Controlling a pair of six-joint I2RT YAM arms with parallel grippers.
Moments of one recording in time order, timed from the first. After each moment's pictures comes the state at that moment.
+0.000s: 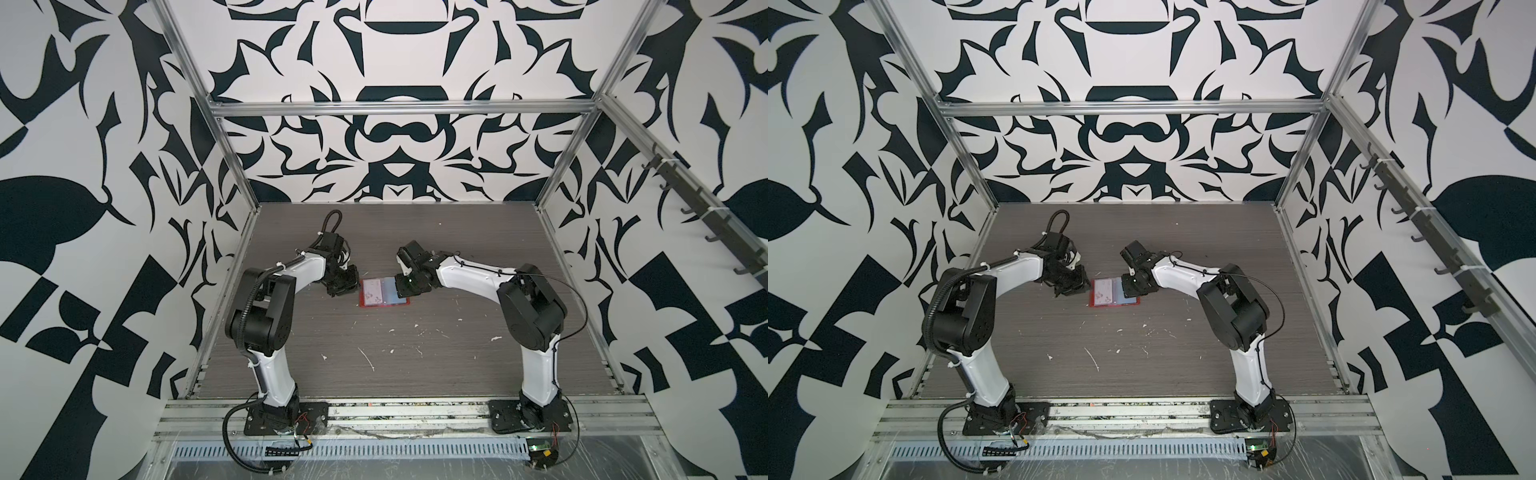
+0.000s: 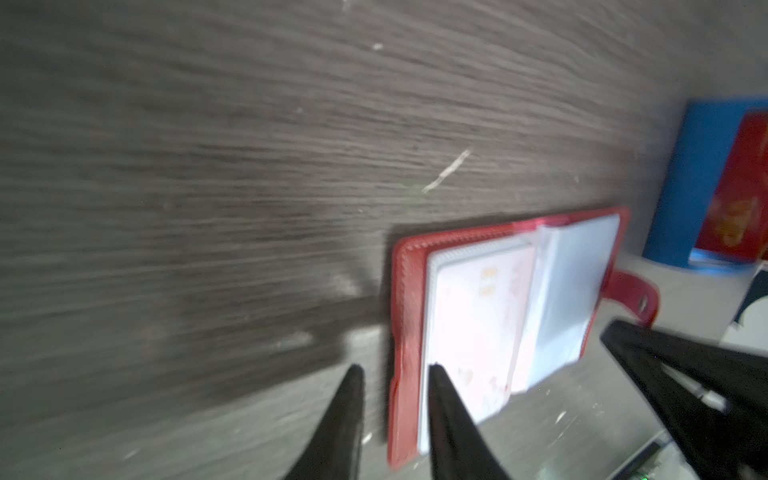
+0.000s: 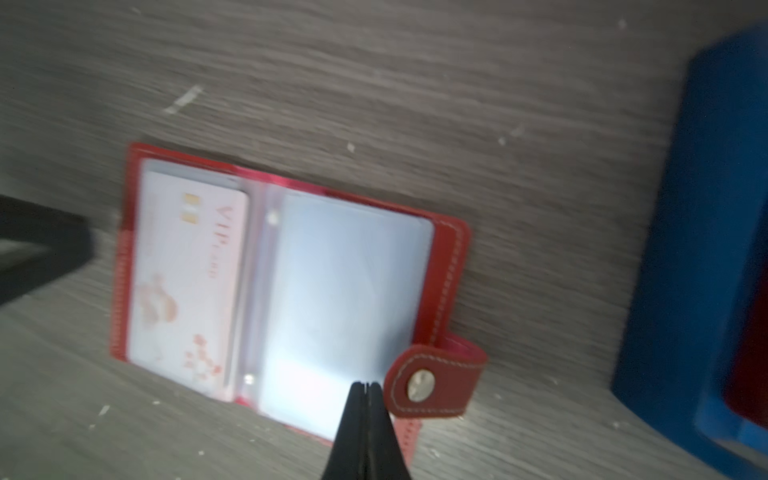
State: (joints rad) left arm -0.29 1.81 1.14 -0.56 0.39 -0.45; right arm 0.69 1.99 1.37 -0.53 -0.08 0.47
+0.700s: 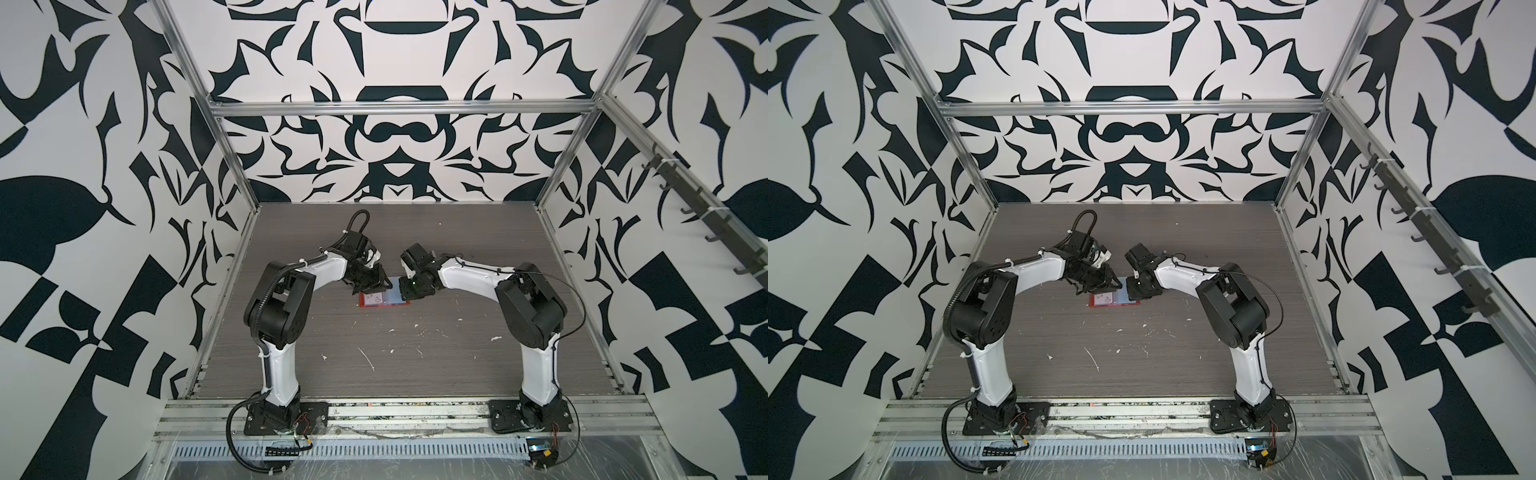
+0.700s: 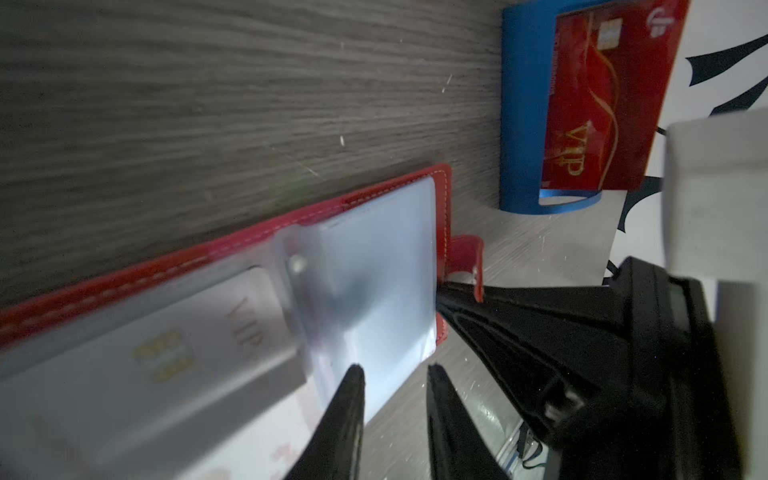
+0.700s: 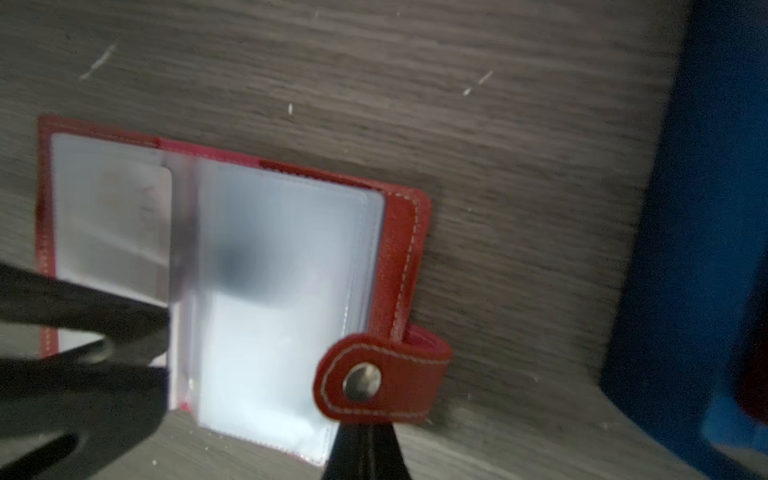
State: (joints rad) left arm -0.43 1.95 1.22 -0.42 0.64 -0.51; right arm 0.68 2.00 1.34 -0.52 -0.09 0.47
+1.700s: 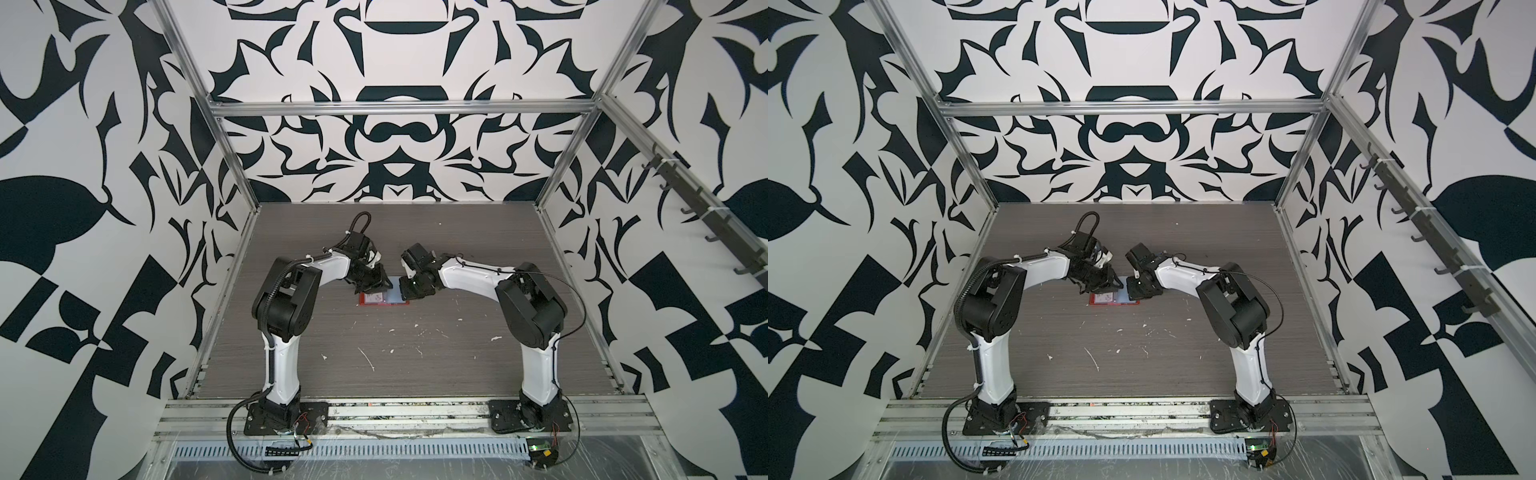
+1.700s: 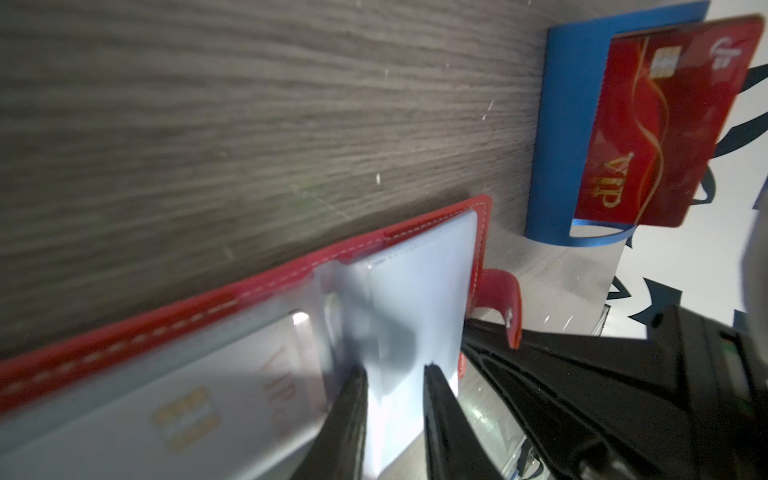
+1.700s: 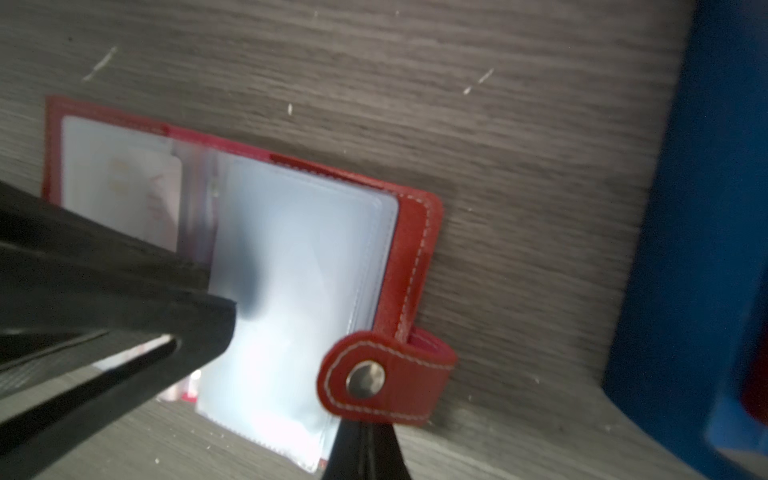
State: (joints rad) left arm -0.44 2.01 1.25 -0.40 0.63 -0.54; right arm 0.68 2.00 1.33 -0.51 -0.11 0.48
